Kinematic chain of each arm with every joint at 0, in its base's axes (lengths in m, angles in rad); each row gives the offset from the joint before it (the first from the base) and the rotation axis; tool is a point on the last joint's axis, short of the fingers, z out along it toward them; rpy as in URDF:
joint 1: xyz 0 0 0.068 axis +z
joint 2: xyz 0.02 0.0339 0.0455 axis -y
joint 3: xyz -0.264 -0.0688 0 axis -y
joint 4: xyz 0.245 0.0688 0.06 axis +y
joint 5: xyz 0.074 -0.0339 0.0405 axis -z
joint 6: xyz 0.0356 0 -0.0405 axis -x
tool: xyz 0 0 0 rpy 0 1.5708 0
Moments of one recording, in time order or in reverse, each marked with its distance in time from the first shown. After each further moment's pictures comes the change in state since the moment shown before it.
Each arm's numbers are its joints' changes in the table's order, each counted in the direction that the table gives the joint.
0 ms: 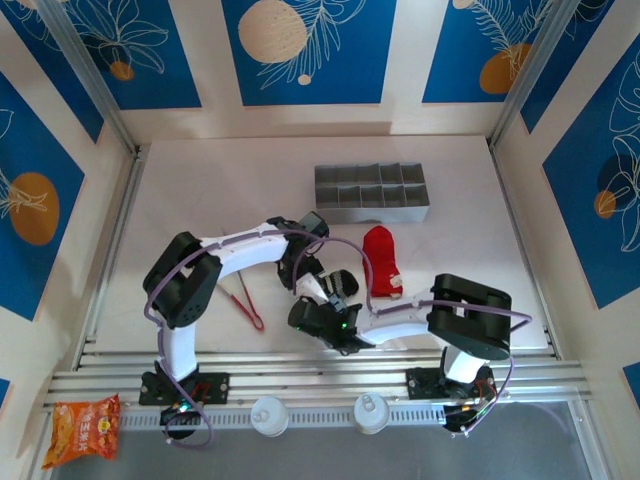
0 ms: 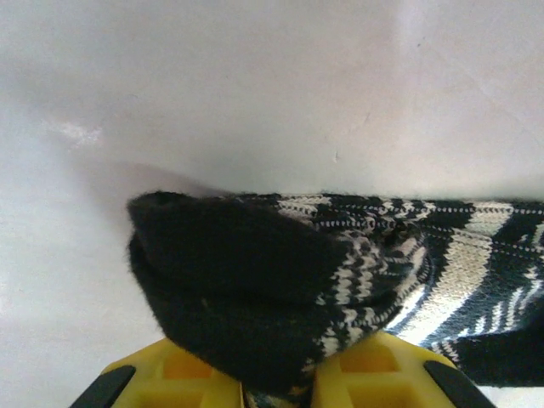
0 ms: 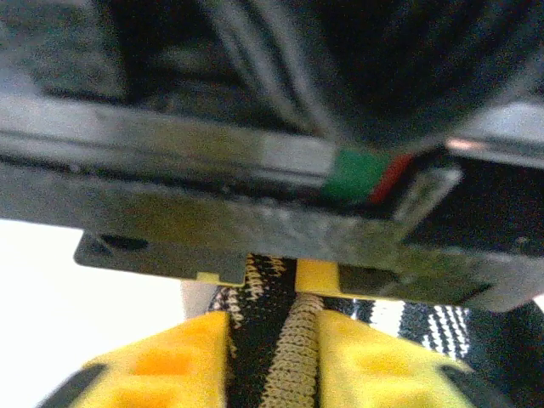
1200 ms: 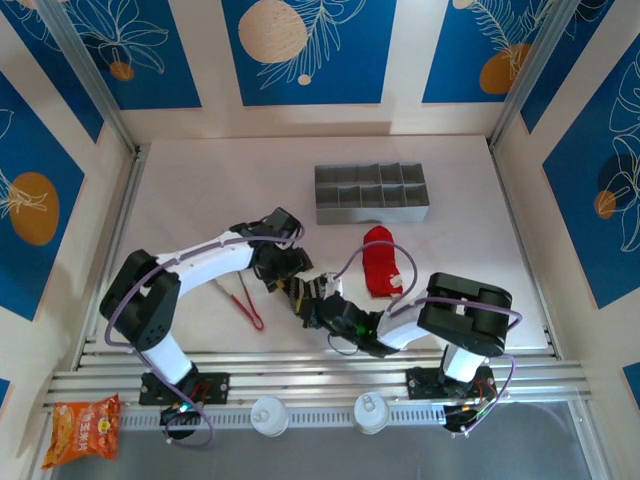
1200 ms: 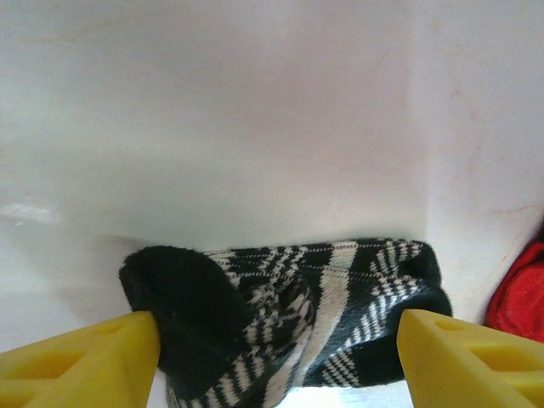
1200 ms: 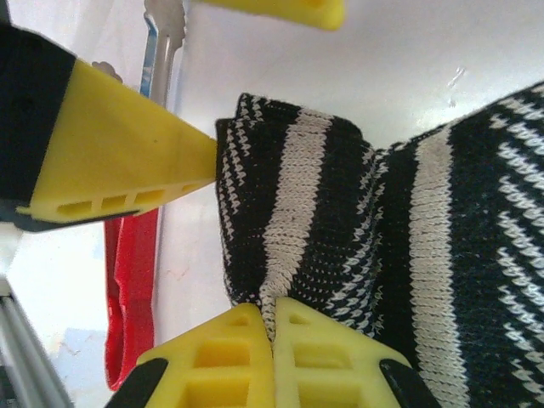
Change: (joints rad) left arm 0.113 0.273 -0.224 -0.194 -0.072 -0.113; right arm -0.109 -0.014 -0.334 -0.796 -0.463 -0.605
